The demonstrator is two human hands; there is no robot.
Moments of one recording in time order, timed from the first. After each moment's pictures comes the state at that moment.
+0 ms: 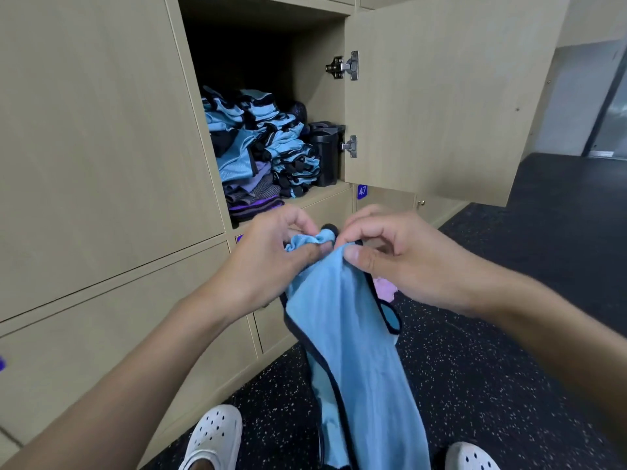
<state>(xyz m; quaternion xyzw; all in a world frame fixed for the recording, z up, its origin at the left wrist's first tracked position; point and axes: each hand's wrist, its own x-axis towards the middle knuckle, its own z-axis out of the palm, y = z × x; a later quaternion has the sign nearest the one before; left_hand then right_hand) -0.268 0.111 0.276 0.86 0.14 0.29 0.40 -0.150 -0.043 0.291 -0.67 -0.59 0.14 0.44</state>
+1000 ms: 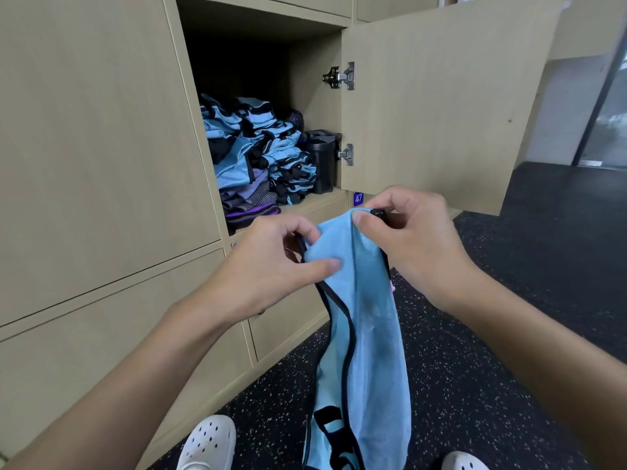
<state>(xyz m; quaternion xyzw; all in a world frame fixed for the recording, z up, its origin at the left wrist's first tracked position) -0.269 0.112 0.283 0.87 0.12 0.29 0.38 -0.139 -0.025 0.285 -0.67 -0.42 -0.01 0.61</state>
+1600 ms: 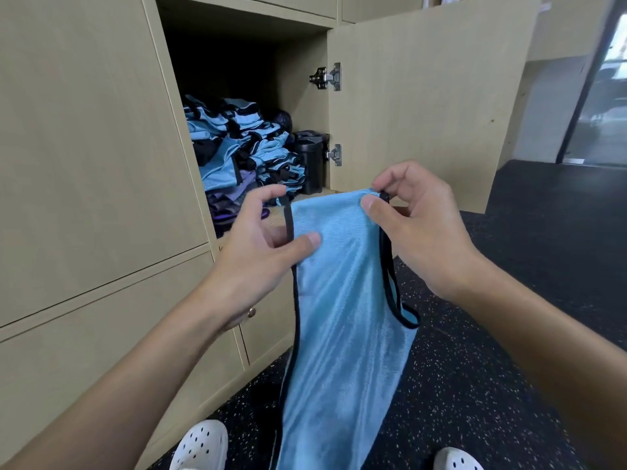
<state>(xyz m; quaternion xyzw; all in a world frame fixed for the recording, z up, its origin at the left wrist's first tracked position) -0.255 0.098 0.282 0.72 0.09 0.33 0.61 -0.125 -0.035 0.293 -0.65 -0.41 -0.04 0.63</state>
